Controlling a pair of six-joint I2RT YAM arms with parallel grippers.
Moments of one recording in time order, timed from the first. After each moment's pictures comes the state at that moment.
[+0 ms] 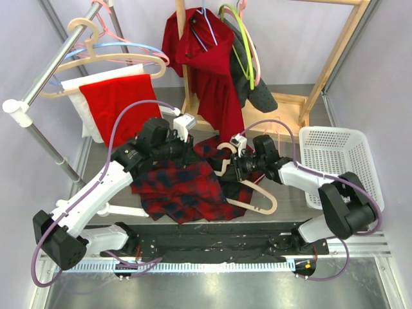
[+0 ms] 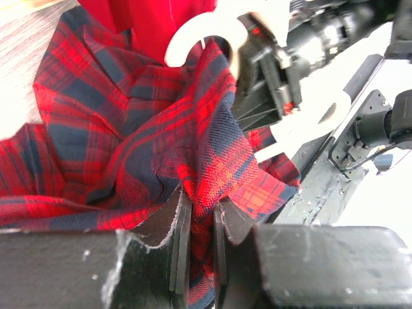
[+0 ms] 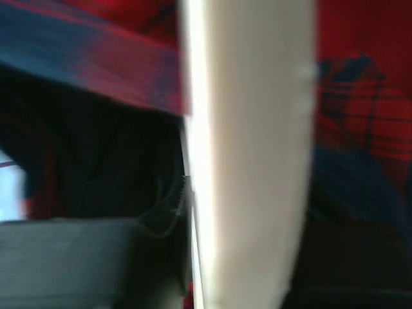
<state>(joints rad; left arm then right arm) -0.63 1.18 1.12 -0.52 0.36 -0.18 0.47 1.45 0.68 0.09 -0.76 0.17</state>
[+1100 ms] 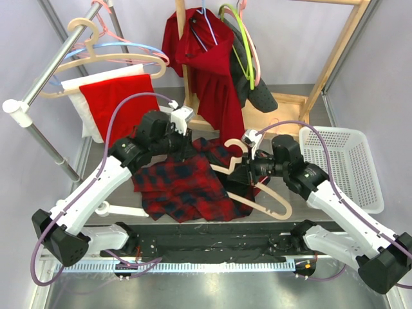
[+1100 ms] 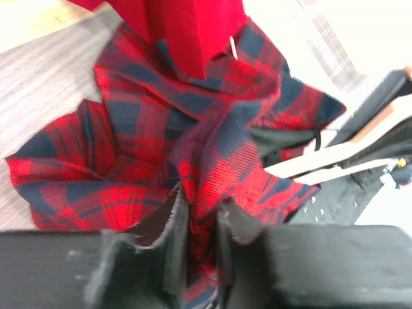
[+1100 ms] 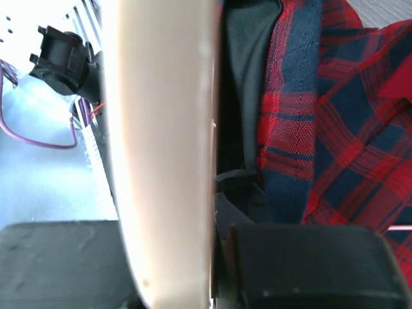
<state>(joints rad) -0.63 1.21 1.25 -0.63 0.25 -0.17 0.57 0.94 0.82 -0.34 -0.64 0.15</state>
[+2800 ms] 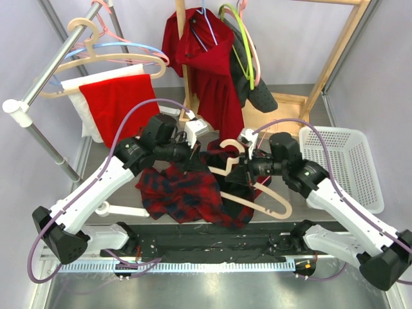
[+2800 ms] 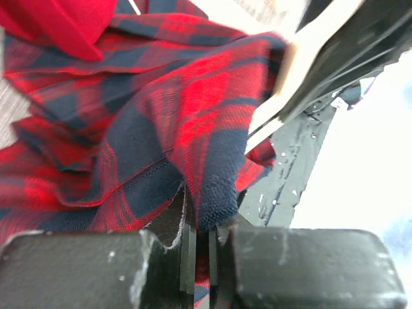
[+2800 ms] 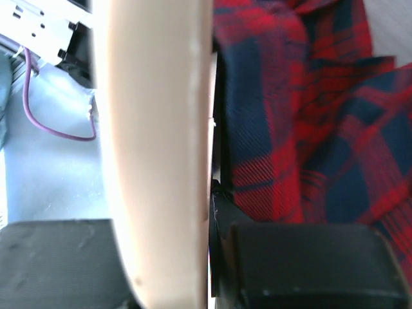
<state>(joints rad) -0.71 1.23 1.29 -0.73 0.49 -0.02 0.61 0.94 0.89 -0.41 -0.65 0.14</state>
